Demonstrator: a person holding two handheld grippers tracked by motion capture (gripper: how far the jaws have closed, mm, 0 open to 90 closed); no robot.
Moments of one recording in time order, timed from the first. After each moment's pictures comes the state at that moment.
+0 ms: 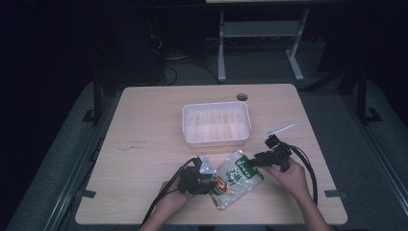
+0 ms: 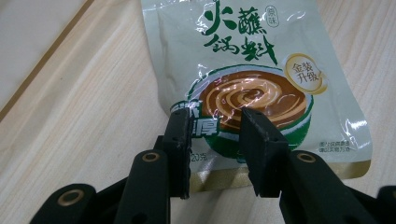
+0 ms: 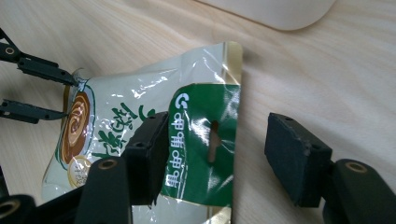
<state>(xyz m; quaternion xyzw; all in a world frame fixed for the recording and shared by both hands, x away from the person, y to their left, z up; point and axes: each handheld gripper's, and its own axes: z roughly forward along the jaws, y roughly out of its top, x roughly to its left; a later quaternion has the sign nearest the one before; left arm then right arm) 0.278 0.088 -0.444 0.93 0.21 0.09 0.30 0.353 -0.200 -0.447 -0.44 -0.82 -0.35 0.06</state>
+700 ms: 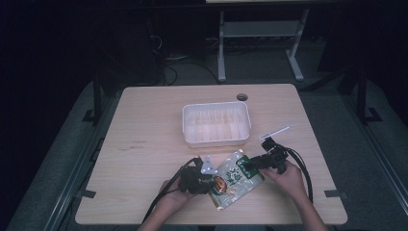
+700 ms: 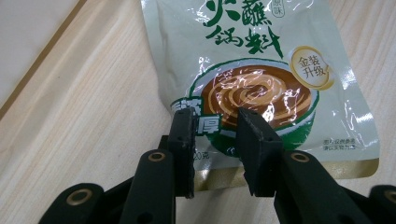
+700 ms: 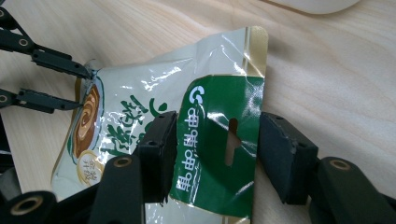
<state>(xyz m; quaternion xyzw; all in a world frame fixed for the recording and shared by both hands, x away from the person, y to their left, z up) 0.280 0.086 -0.445 0.93 0.20 0.10 0.28 0.352 -0.192 -0.455 -0.43 -0.83 -0.35 0.08</state>
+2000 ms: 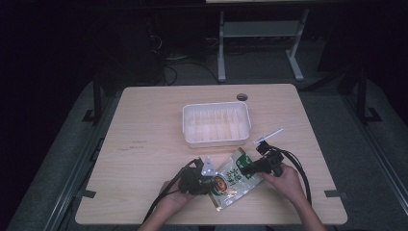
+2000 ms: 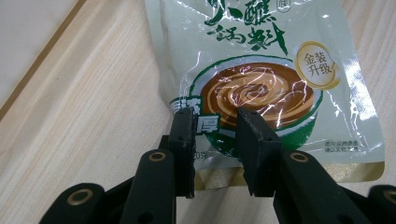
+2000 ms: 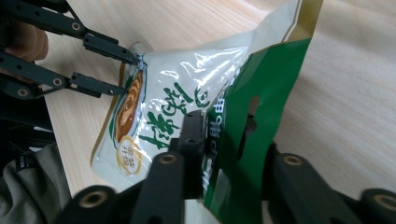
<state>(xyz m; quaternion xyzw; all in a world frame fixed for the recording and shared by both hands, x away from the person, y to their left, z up) 0.277 0.086 -0.448 0.93 0.20 0.10 0.28 0.343 -0.177 -0.453 -0.40 -0.84 -0.34 0.14</state>
